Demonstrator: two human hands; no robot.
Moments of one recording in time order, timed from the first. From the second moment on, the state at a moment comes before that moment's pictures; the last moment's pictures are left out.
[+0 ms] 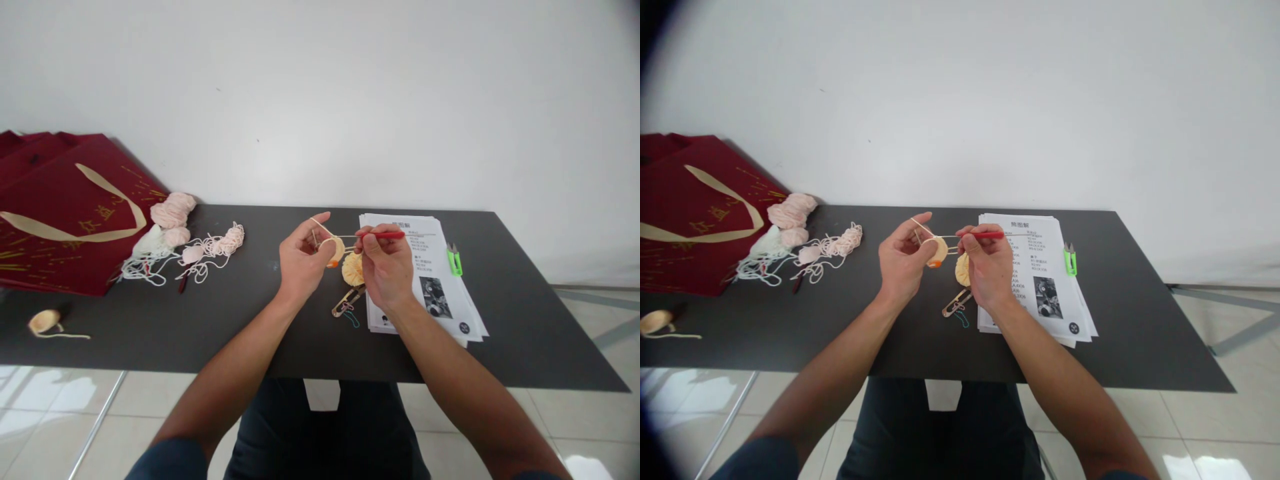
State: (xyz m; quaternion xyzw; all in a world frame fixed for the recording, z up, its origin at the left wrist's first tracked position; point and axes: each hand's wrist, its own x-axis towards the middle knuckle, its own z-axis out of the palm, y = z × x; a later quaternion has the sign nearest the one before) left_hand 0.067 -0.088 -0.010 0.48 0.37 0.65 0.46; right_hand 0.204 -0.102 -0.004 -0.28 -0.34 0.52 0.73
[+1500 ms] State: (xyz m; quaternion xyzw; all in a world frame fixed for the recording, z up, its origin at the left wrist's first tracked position) left_hand 0.068 -0.096 -0.002 0.41 0.45 0.68 0.40; right_hand 0.204 -0.118 -0.025 -0.35 -0.63 0.14 0.68
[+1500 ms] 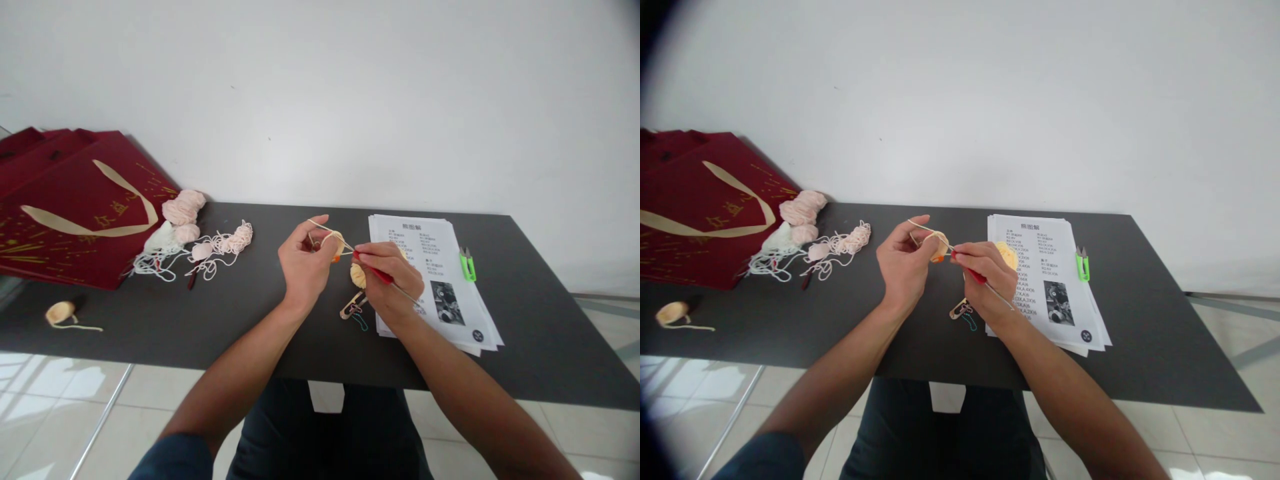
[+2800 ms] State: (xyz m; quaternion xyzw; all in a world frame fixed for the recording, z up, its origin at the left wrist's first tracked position) left_hand 0.056 -0.085 0.004 0.39 0.41 0.59 0.58; right_hand 0.215 -0.099 -0.012 -0.31 -0.52 0.38 0.70
